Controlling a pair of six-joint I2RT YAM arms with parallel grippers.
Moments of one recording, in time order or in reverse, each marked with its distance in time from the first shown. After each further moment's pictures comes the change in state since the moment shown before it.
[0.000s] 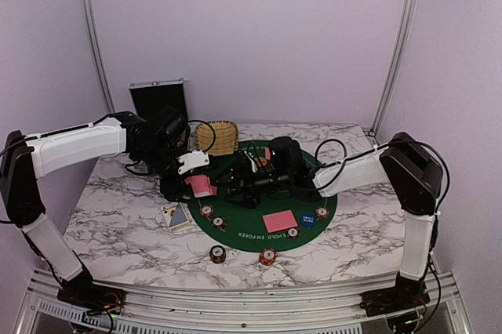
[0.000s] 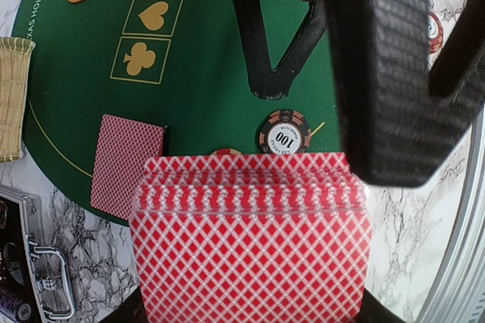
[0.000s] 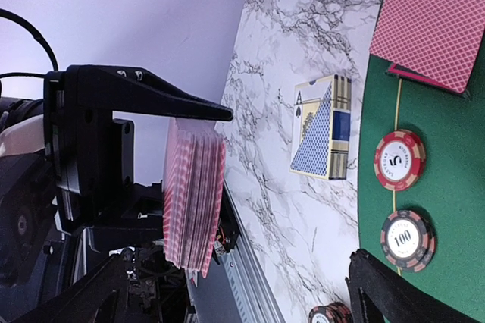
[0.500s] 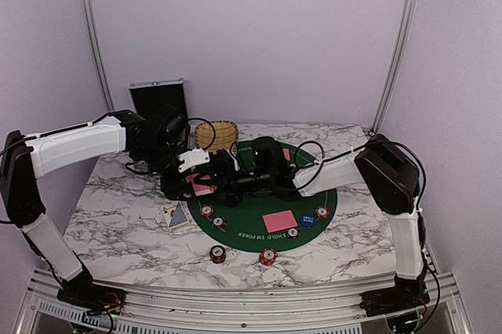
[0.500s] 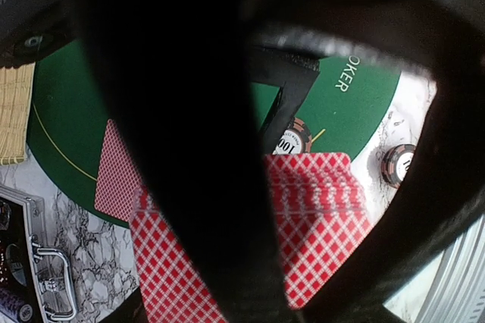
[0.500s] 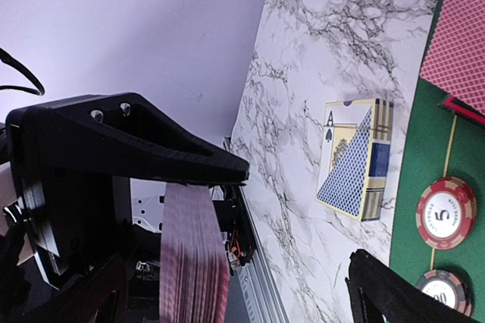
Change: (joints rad) left arm 0.000 0.000 0.012 0.000 0.008 -0.007; right arm 0.034 0.163 0.180 0.065 -0.034 0.077
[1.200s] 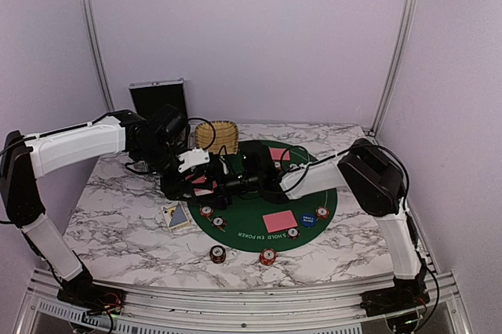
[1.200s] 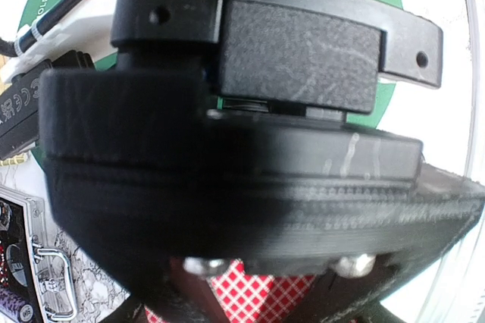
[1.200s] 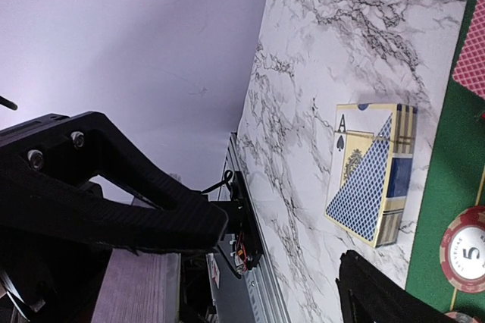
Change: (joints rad) left arm 0.000 -0.003 0.001 -0.001 0.000 0.000; right arm 0.024 0.130 0.133 0.019 -0.024 0.061
